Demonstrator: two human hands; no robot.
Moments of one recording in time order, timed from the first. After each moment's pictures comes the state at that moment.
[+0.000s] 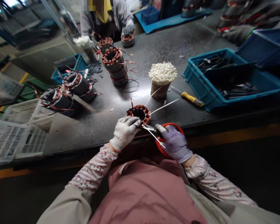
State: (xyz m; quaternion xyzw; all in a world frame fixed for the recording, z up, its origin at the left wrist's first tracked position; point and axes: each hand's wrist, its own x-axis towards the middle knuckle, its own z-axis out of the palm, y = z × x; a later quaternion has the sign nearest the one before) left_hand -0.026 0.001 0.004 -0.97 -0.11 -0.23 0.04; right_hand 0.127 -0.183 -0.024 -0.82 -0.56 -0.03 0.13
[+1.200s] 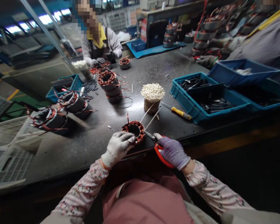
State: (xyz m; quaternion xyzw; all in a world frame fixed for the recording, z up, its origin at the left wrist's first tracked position) left_hand -0.030 0.026 0.006 -0.96 -0.01 -0.28 0.03; right_hand 0.151 -0.170 -0.005 -0.85 -0.50 0.10 0.15
